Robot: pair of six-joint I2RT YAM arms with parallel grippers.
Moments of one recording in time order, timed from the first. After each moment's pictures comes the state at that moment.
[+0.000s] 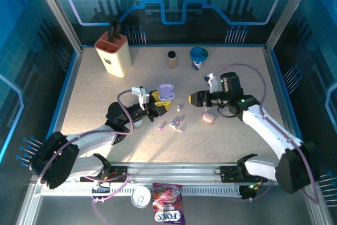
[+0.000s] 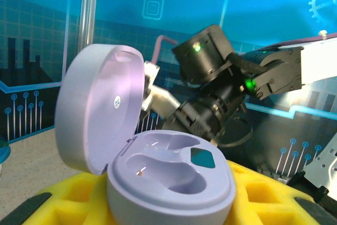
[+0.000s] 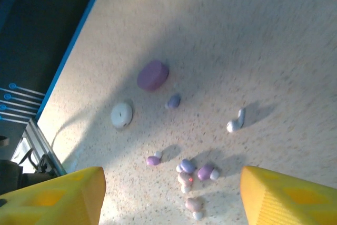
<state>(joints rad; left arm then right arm) -0.56 1.23 0.39 1.15 0.57 -0.34 0.38 1.23 0.86 -0.36 -0.55 0.37</state>
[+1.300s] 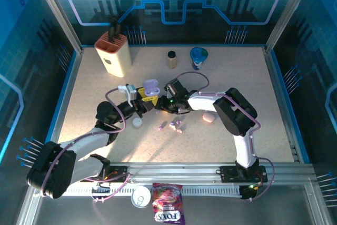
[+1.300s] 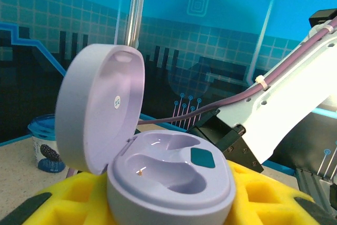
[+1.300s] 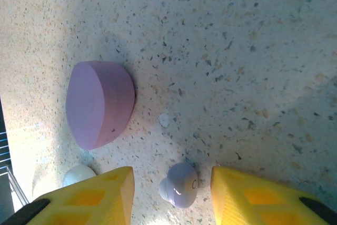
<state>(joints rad) -0.36 1.15 0.32 1.10 0.64 -0.35 0.71 2.03 1.21 -0.08 -0.37 0.86</state>
